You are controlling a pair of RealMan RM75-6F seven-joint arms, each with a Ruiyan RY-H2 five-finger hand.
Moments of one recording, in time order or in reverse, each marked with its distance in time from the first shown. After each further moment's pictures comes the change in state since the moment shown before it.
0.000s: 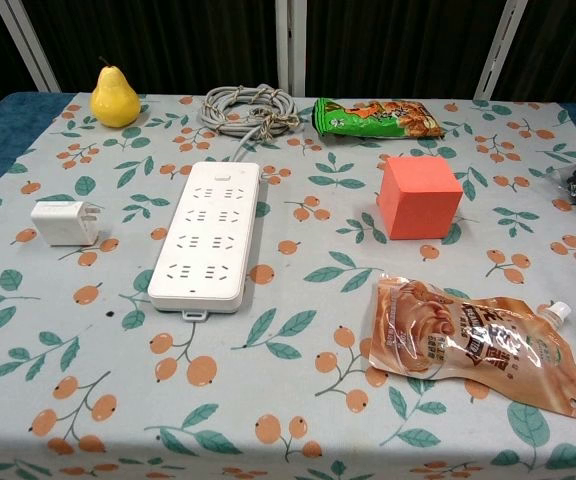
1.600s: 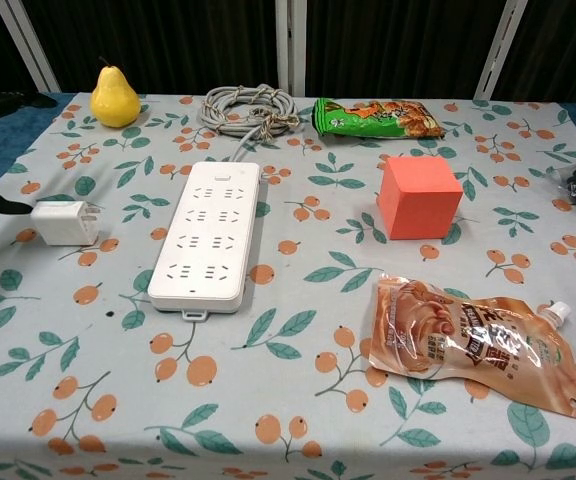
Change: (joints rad) left arm -0.373 -0.371 -0.135 0.394 -0.063 -0.351 -0.125; right arm -0.025 0.029 0.013 -0.036 -0.024 0.077 -0.007
